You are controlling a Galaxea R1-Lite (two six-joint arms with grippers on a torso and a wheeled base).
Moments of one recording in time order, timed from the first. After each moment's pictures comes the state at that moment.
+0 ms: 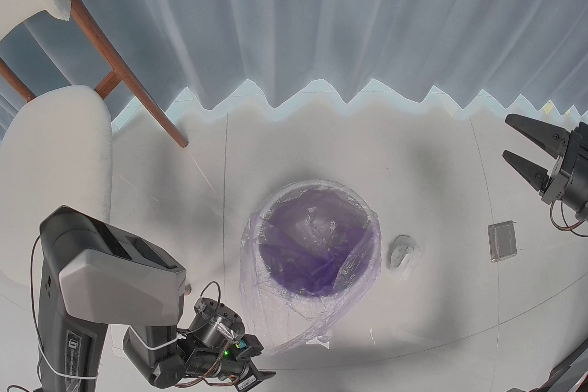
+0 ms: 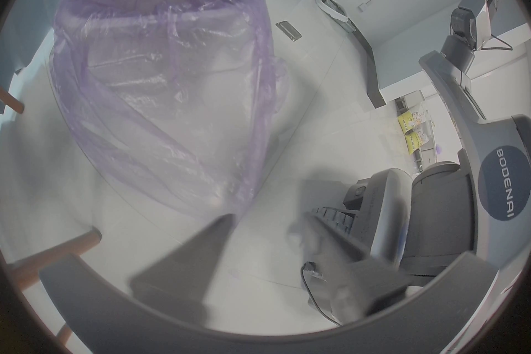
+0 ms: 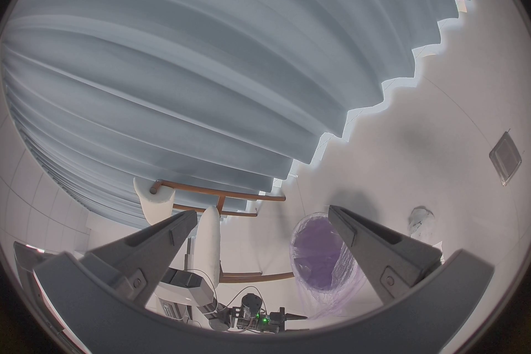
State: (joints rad) left arm -0.66 2.37 -0.36 -1.04 -0.22 0.31; right arm 0.13 1.21 -0.56 -0.65 0.55 0.78
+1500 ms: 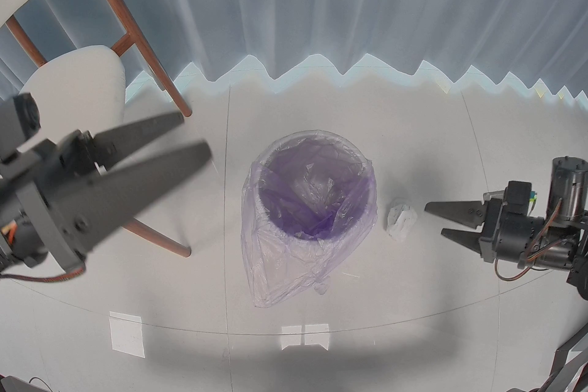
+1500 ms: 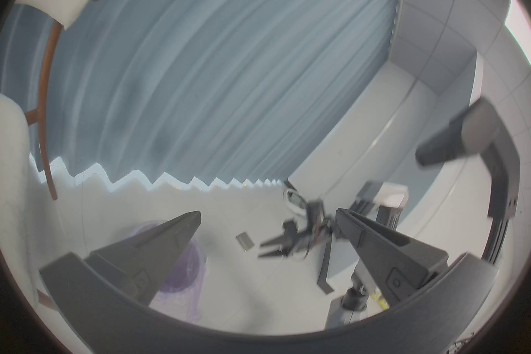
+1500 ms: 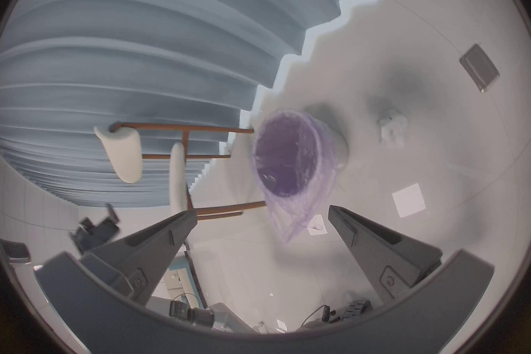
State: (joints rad) left arm -0.62 1.16 -0.62 -0.75 -0.44 -0.26; right arm 0.34 1.47 -0.47 -0.64 0.44 0.76
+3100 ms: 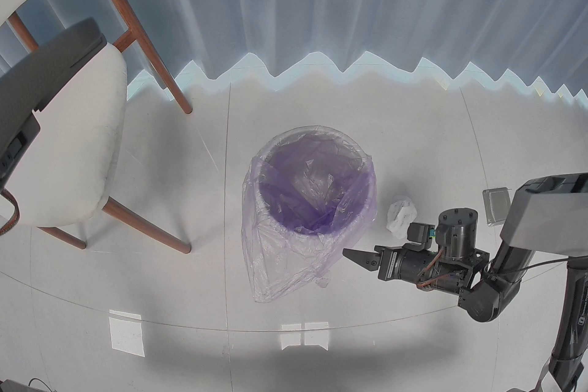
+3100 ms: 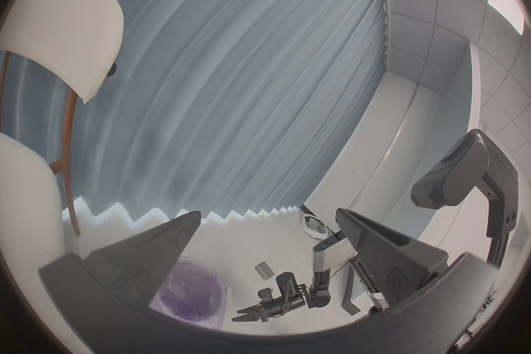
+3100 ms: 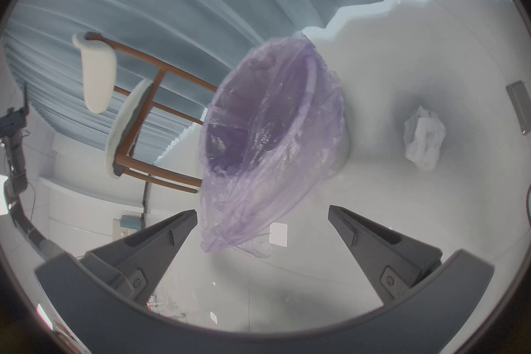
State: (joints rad) left arm -0.52 1.05 -0.70 -0.73 -0.42 -0.26; right arm 0.46 2.22 -0.57 -1.27 0.31 0.44
